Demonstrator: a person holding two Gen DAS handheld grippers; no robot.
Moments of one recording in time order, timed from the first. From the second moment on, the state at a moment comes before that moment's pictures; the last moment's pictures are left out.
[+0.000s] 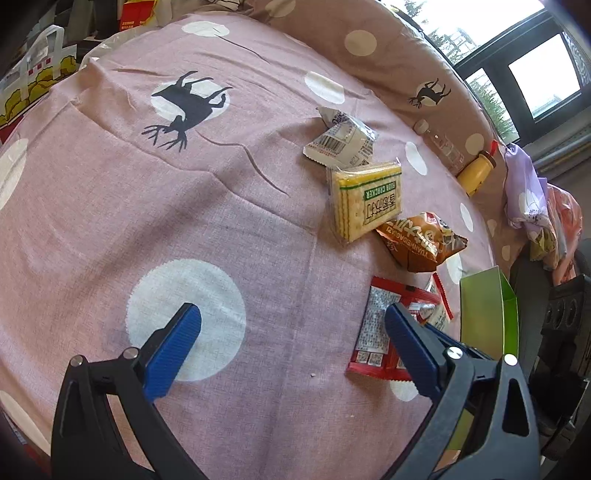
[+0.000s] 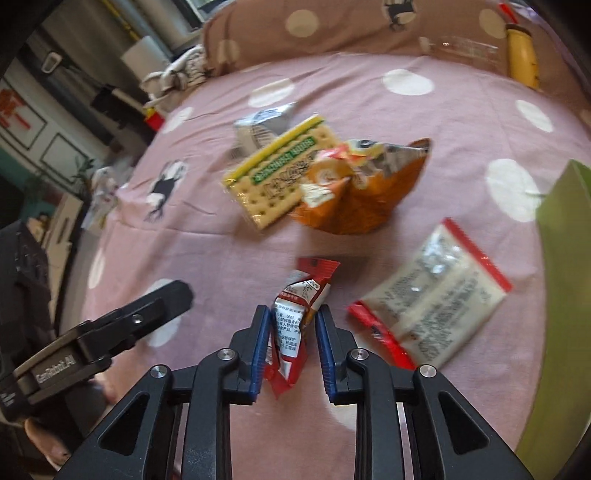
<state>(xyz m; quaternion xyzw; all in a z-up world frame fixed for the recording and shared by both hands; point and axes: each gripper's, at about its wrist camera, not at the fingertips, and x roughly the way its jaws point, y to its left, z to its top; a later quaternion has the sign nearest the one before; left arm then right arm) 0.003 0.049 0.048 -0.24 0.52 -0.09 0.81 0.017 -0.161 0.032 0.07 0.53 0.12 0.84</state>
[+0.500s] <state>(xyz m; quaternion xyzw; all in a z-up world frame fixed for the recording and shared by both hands) 0.004 -0.023 0.040 -0.18 0.54 -0.21 0.80 0.028 -0.187 0.020 0.19 0.54 0.10 0.81</state>
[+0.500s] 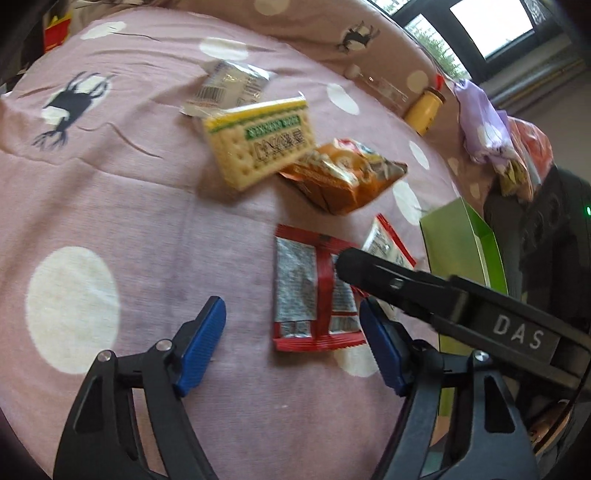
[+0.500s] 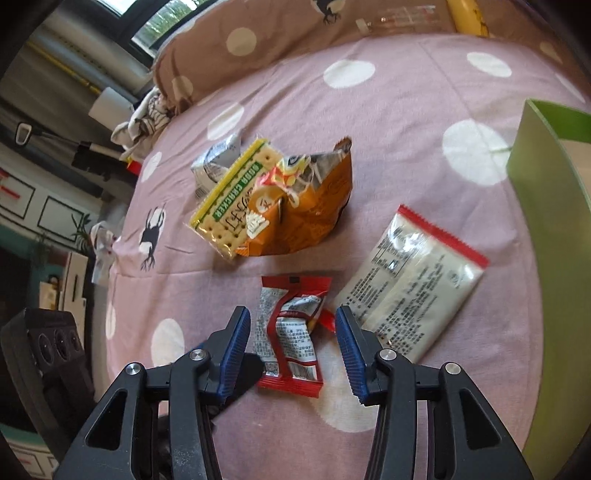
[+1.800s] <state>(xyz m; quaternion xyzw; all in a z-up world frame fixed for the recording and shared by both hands) -0.027 -0.027 0.091 -0.12 0.40 -0.24 0.87 -0.006 -0.149 0.081 0.11 0.42 0.16 0.89</state>
